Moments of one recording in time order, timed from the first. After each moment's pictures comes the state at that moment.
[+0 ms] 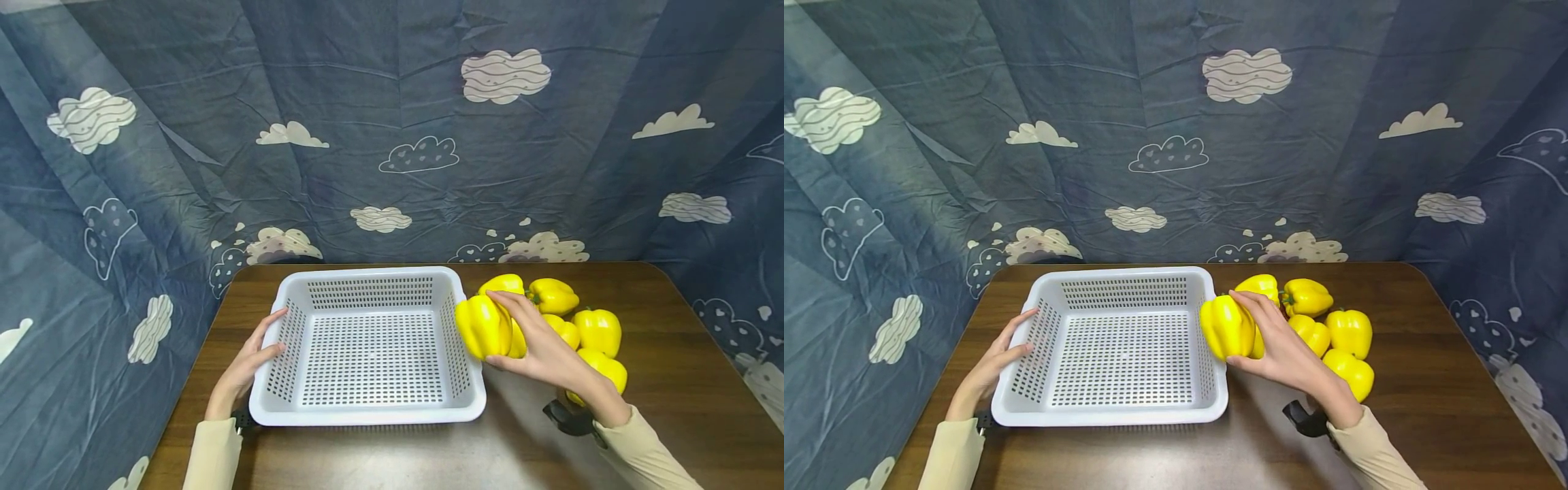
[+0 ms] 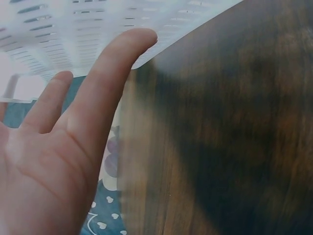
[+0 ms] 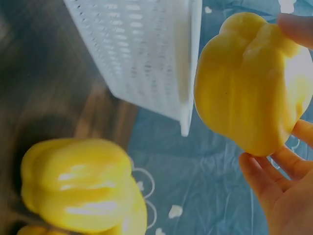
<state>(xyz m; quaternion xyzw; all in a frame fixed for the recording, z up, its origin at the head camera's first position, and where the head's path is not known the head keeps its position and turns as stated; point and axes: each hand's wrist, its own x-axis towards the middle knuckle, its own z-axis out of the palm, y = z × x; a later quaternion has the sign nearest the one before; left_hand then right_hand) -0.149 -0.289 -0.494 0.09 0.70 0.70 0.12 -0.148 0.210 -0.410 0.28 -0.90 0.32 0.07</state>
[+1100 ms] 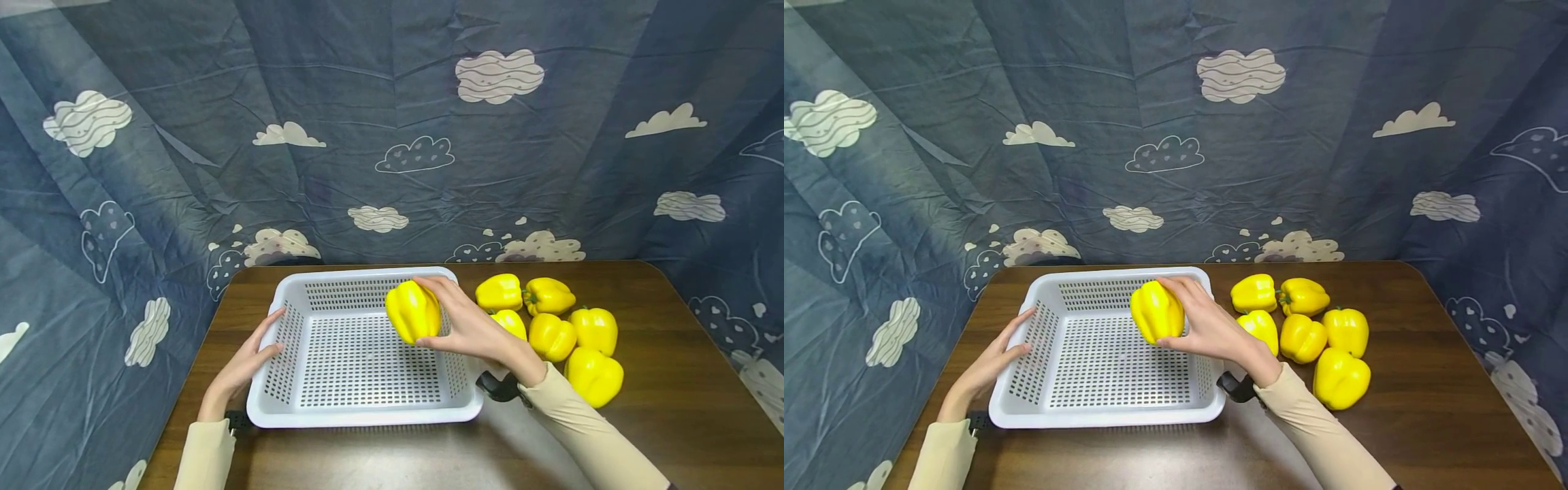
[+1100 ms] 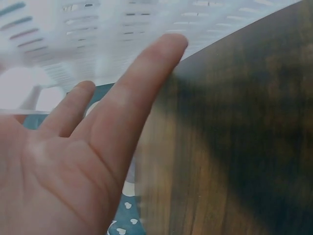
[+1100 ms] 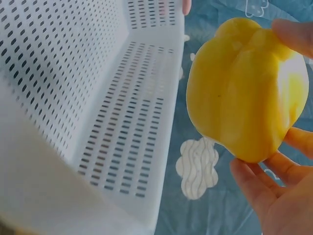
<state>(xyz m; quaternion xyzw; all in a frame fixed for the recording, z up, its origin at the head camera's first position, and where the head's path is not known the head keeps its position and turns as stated) -0.149 -0.288 -0.480 0.08 0.76 0.63 0.14 -0.181 0.125 -0.394 0.37 -0.86 0.35 0.02</state>
